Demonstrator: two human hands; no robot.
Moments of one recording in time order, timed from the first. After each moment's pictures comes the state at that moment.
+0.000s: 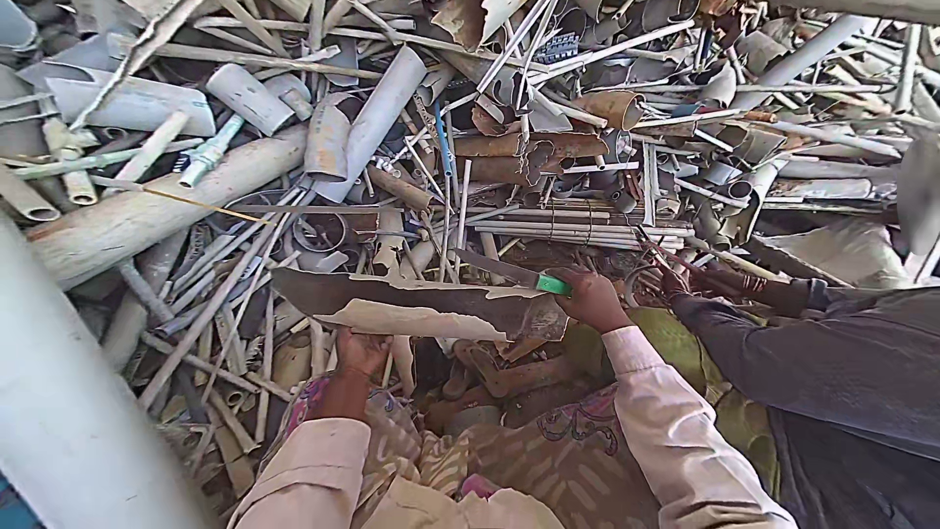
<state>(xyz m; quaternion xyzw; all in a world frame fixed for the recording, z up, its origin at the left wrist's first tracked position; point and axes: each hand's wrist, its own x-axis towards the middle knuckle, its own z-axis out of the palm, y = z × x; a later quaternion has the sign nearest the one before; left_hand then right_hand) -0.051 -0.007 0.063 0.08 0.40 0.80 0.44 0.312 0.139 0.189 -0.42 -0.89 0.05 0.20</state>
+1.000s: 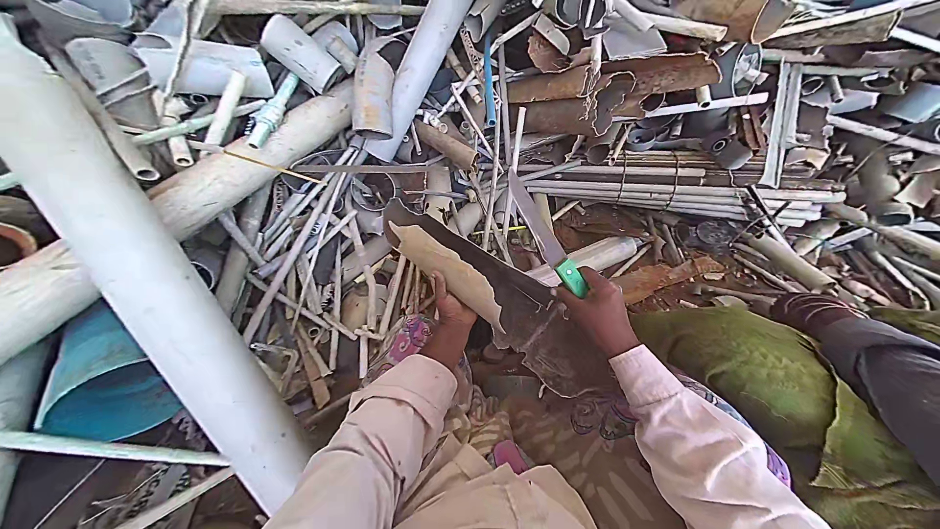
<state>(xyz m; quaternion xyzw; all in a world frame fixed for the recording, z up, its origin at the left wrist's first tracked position) 0.029 0.073 0.036 0.03 0.28 0.88 0.39 0.260 0.117 0.126 -0.48 -0.78 0.28 0.29</state>
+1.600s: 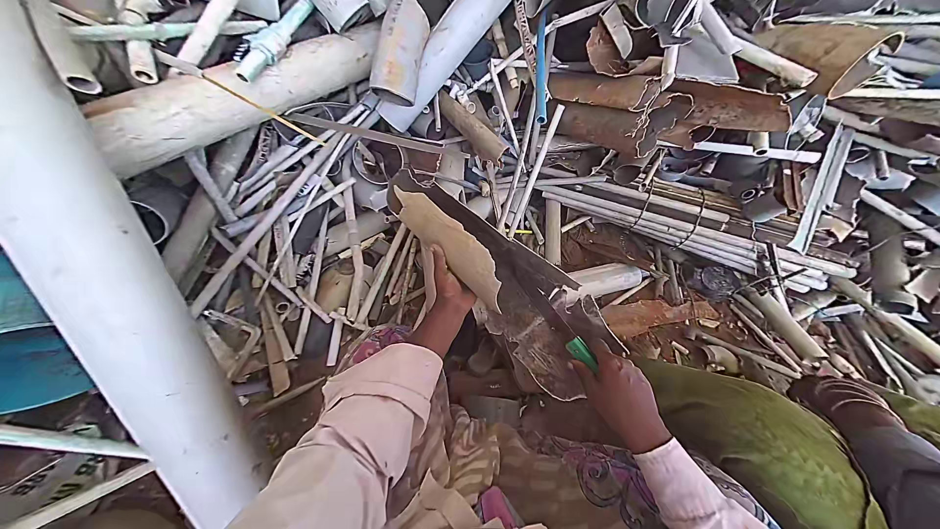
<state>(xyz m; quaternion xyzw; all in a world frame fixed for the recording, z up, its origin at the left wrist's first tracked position) -0.024 0.119 0.044 0.01 0.29 0.86 0.42 0.247 0.111 0.119 -0.55 -0.81 0.17 -0.09</state>
